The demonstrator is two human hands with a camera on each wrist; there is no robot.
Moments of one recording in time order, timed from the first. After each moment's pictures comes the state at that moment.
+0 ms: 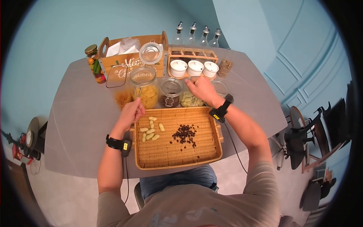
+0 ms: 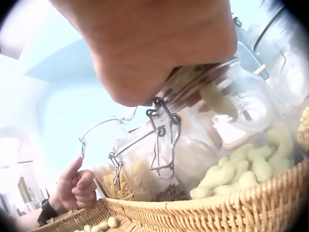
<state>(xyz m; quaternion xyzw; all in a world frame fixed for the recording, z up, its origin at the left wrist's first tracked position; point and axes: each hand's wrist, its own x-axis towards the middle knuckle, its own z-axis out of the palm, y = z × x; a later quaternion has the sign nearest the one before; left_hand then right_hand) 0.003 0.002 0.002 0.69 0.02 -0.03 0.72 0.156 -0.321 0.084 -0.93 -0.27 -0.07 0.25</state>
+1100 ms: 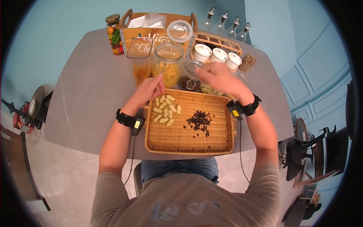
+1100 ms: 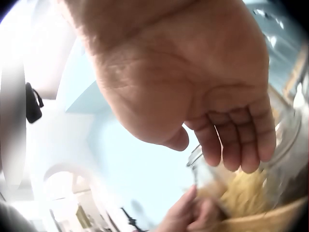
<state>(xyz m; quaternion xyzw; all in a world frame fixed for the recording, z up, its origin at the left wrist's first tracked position) 0.002 0.004 -0.002 0.69 0.01 -0.03 0.72 0.093 -0.274 0.159 -0.88 -0.38 0.13 0.23</state>
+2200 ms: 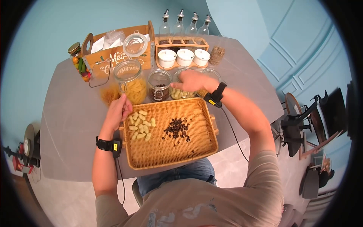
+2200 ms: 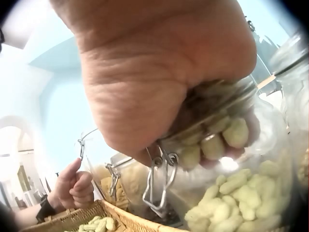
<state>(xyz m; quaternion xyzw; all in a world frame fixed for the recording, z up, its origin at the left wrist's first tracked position) 0.000 0.001 0.001 0.70 0.02 -0.02 0.71 0.172 -0.321 0.100 -0.93 -0.35 0.13 0.05</state>
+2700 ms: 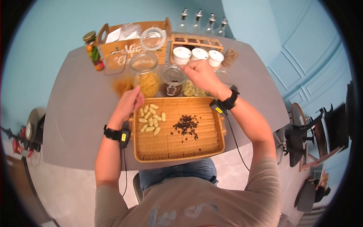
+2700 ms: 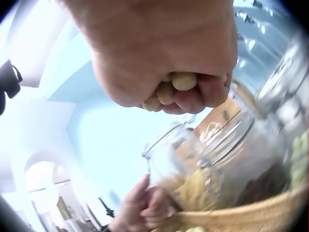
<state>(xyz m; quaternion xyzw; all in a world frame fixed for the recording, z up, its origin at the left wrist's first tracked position) -0.003 0.000 0.006 0.71 0.01 -0.01 0.70 0.130 -0.292 0.114 -0.85 -0.33 0.01 0.42</state>
